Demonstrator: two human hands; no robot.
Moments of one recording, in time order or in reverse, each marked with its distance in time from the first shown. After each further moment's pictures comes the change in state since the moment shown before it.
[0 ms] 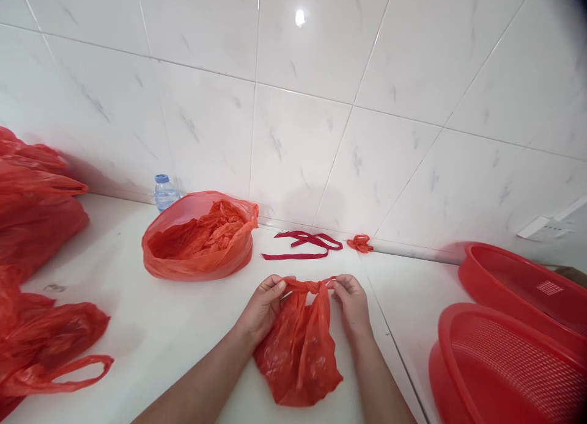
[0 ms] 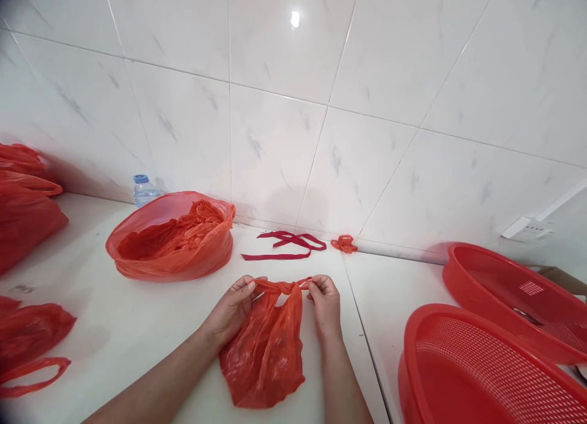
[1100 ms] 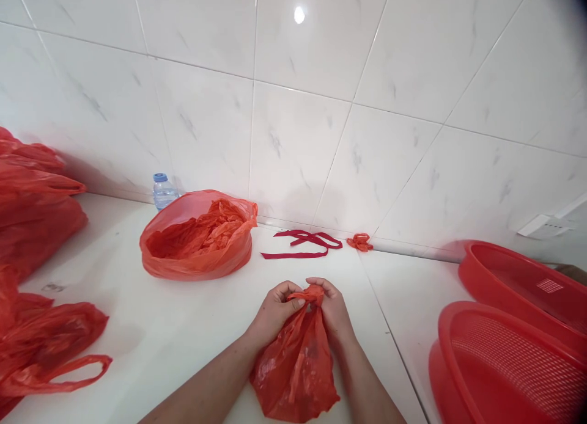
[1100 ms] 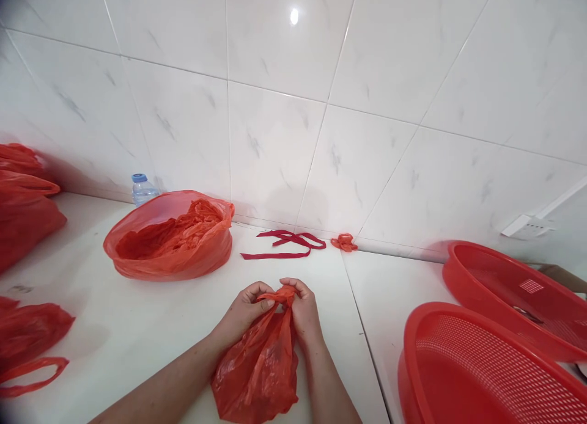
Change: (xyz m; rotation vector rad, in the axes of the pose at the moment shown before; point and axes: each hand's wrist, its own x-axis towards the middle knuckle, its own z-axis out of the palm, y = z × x) left_hand -0.001 -0.015 0.005 0.567 -0.031 -0.020; right_hand -0.022 -0.001 0.035 0.154 -0.275 0.185
